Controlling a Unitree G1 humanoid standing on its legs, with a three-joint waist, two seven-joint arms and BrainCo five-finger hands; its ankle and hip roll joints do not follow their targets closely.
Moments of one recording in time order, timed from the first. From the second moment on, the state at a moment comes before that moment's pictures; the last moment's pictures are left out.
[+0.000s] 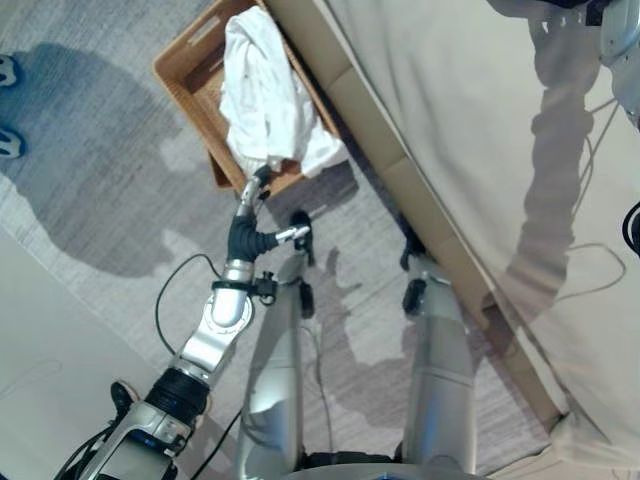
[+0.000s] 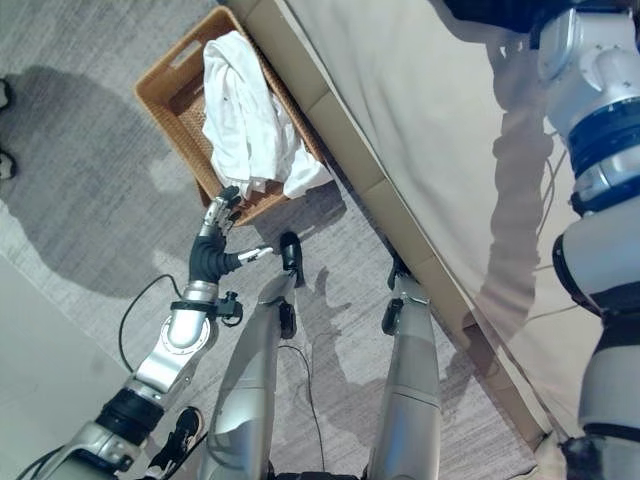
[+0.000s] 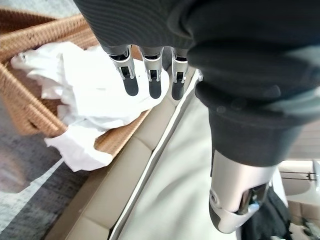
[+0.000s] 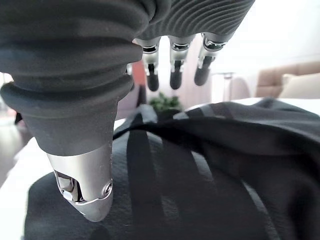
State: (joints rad) left arm -0.29 0.46 -0.37 0.14 -0.25 -0.42 0.34; right arm -1.71 -0.84 0.92 1.16 -0.38 -0.06 -0.54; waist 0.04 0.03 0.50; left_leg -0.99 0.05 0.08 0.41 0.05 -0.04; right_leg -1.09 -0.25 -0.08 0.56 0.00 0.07
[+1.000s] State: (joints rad) left arm -0.28 0.45 -0.37 0.14 -0.33 -0.38 0.21; right arm -1.61 -0.83 0.68 1.19 0.04 -0.08 -0.30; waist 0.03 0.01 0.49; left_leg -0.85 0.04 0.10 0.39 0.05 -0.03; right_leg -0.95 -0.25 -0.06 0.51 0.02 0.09
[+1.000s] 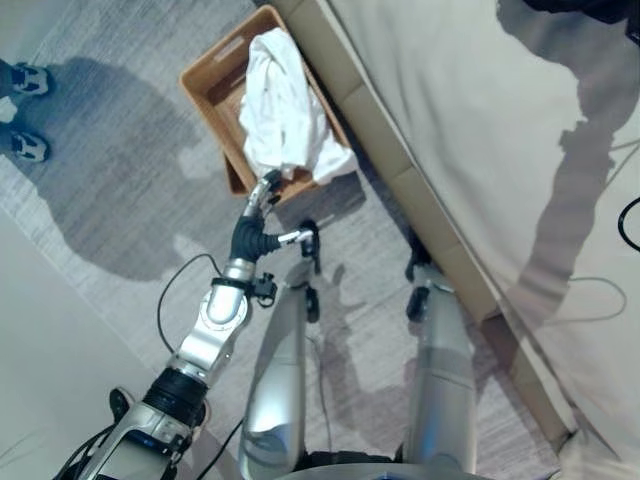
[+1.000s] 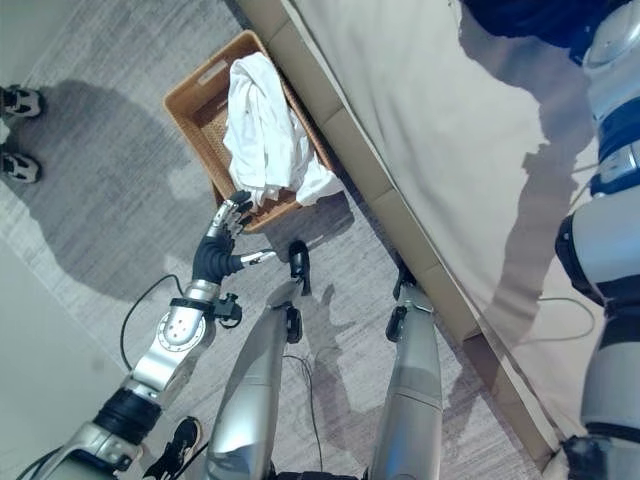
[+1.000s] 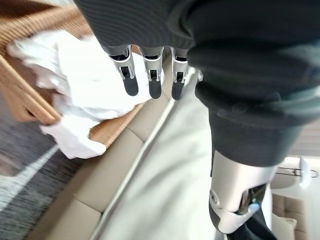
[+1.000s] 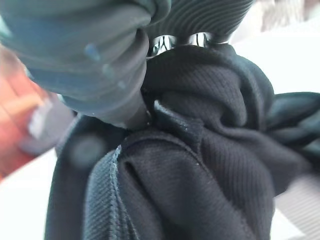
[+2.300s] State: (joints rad) left arm -0.06 0.37 -0.25 0.27 -0.29 -0.38 0.09; right arm -0.31 -0.72 0.24 0.07 0.80 -0.23 0.19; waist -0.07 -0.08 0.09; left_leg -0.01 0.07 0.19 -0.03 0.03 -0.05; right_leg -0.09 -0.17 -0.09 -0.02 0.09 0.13
